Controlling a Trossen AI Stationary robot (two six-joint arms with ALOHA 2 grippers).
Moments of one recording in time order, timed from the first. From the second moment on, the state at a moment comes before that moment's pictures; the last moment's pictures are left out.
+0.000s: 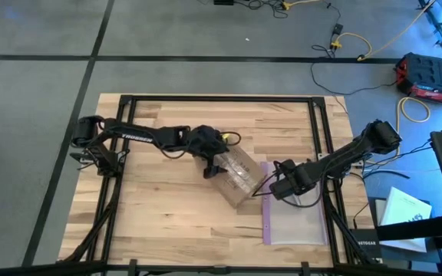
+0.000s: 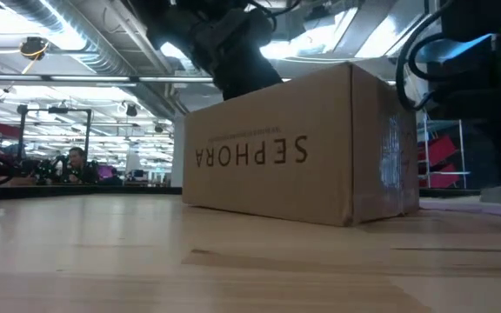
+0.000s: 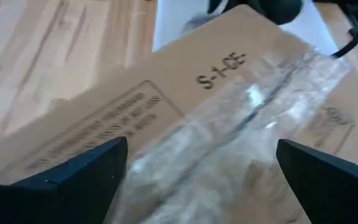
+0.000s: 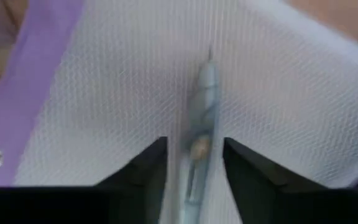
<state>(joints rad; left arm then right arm) 0.07 1.68 1.11 -0.09 0.13 -0.01 0.43 1.43 0.78 -1.02 0.11 1.55</state>
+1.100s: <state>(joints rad) -0.12 1.54 1.55 -0.17 -0.04 -0.11 0.58 1.43 1.02 -1.21 0.58 1.29</state>
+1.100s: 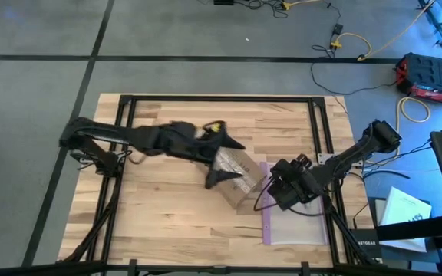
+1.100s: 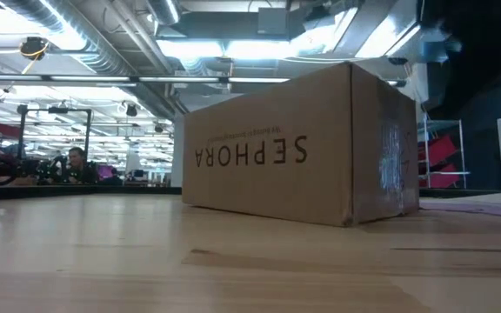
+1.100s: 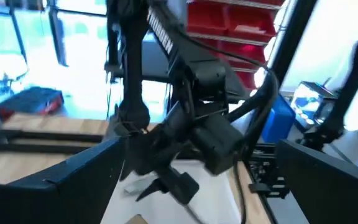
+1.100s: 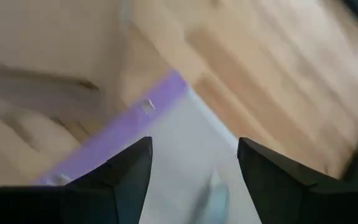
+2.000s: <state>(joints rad) 0.03 1.11 0.53 0.39 -0.07 -0.43 0.67 1.44 1.05 -0.93 0.78 1.27</state>
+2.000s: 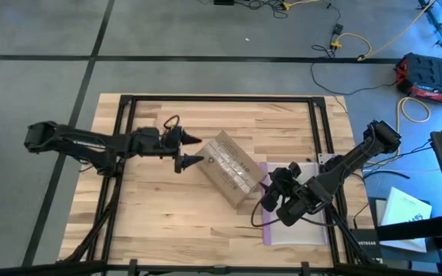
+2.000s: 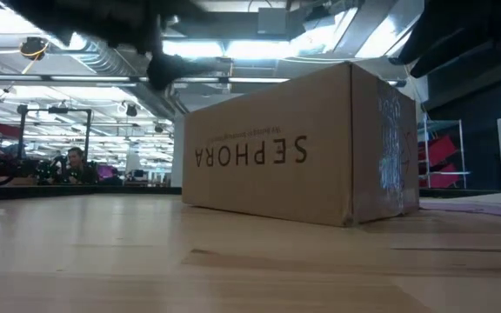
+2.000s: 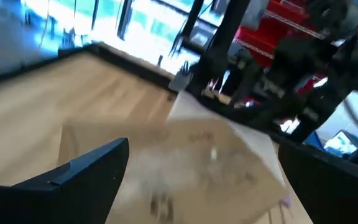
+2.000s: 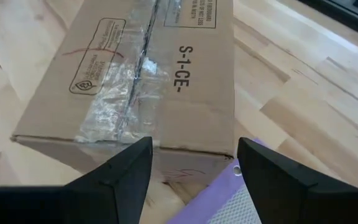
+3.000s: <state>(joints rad) 0.09 1.17 0.48 0.49 -0.01 -0.15 0.66 1.53 1.05 -0.70 0.63 1.41</state>
